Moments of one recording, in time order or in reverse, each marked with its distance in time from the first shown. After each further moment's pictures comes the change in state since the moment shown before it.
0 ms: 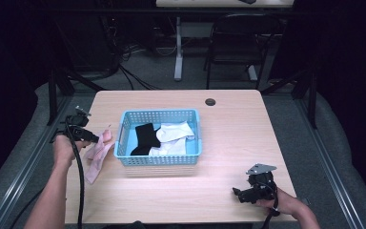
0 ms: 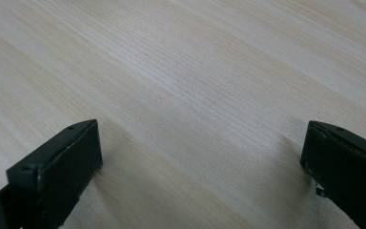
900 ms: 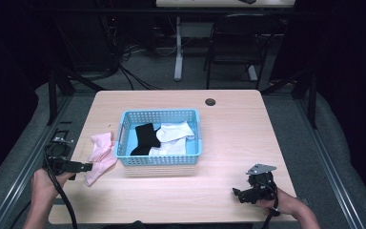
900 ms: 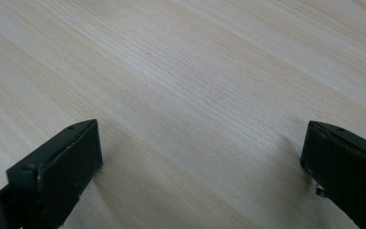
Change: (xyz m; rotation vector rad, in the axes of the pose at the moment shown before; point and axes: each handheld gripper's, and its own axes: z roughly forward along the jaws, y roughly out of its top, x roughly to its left) left arm -0.010 -0.104 -0.033 -0.063 0.049 -0.022; right arm 0.000 0.000 0.000 0.001 0.003 -0.003
